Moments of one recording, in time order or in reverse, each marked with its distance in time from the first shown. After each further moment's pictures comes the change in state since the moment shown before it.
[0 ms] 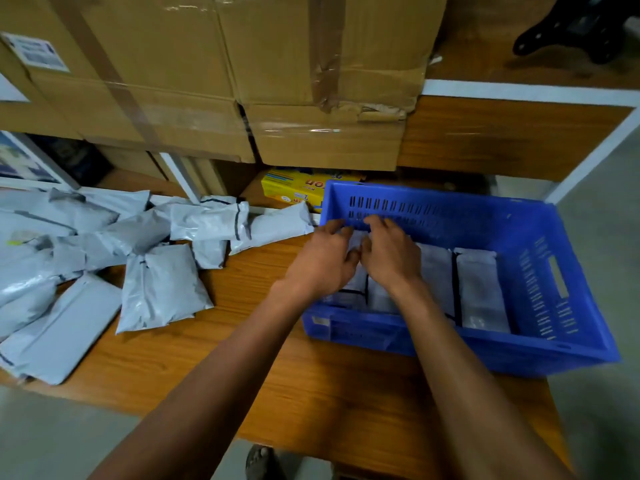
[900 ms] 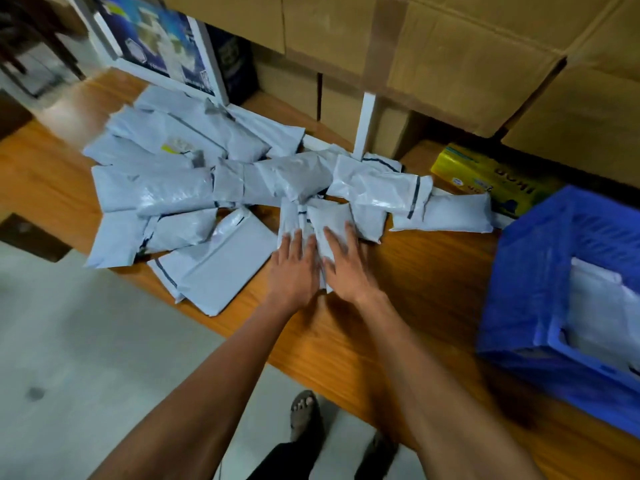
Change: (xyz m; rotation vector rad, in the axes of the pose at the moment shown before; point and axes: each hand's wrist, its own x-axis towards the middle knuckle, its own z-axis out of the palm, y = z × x) left_hand -0.188 -0.403 -0.003 0.202 0.004 -0.535; right_hand -0.022 -0.326 0.294 0.003 -0.515 -0.250
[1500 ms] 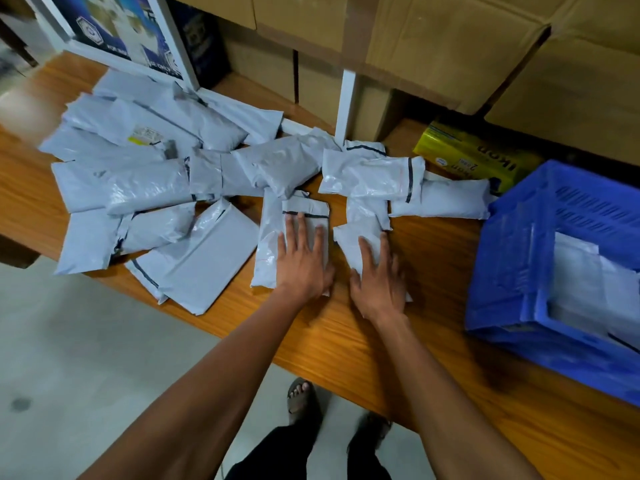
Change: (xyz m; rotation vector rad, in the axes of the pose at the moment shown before) left_hand 0.016 0.033 0.022 0.095 -0.048 0.084; right_hand -0.051 0.072 0.022 -0.182 0.194 0.215
